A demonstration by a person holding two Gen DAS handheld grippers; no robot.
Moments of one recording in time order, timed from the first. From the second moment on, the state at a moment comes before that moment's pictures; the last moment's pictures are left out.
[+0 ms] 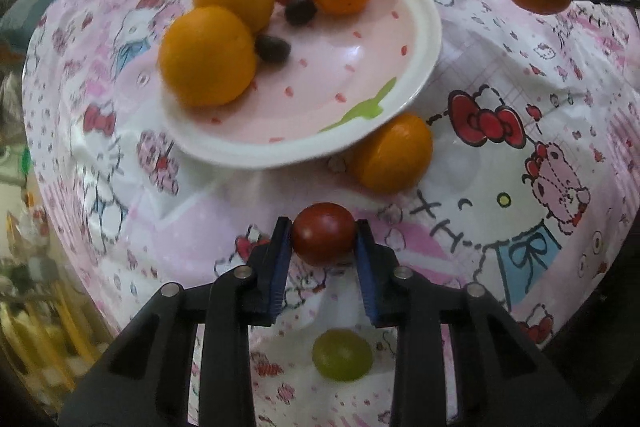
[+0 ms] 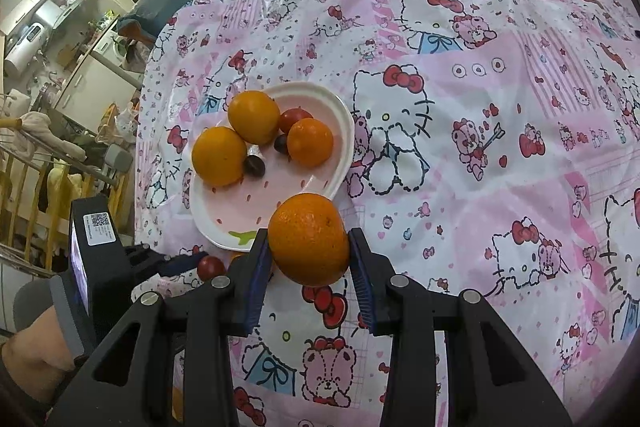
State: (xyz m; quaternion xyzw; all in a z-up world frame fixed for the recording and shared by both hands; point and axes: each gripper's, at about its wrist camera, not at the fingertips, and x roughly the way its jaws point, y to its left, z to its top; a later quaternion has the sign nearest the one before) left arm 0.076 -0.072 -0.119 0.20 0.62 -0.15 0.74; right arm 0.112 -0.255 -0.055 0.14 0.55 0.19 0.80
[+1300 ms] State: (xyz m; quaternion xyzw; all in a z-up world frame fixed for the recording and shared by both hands) left arm 0.091 0.014 -0.032 -0.05 0.51 -0.03 0.86; right arm 0.103 -0.257 -0.028 0.17 0.53 0.19 0.81
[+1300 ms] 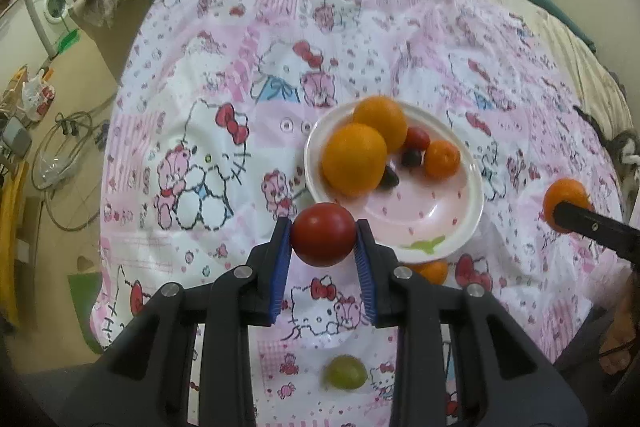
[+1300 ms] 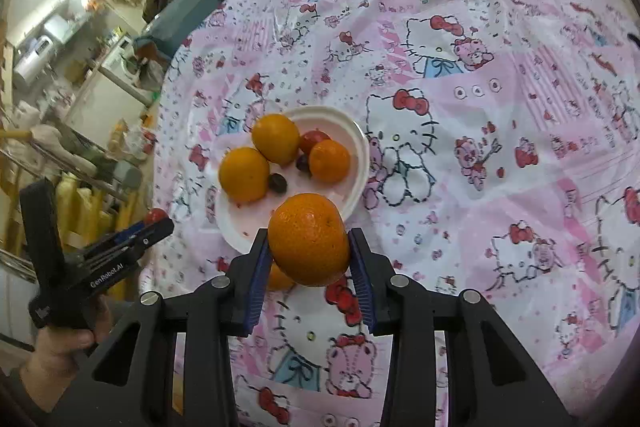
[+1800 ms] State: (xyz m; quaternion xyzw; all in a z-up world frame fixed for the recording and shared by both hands) left arm 0.128 -0.041 -0.054 -0.01 0.53 -0.08 0.84; right arm 0.151 -0.249 -0.071 0.23 0.56 0.22 0.76
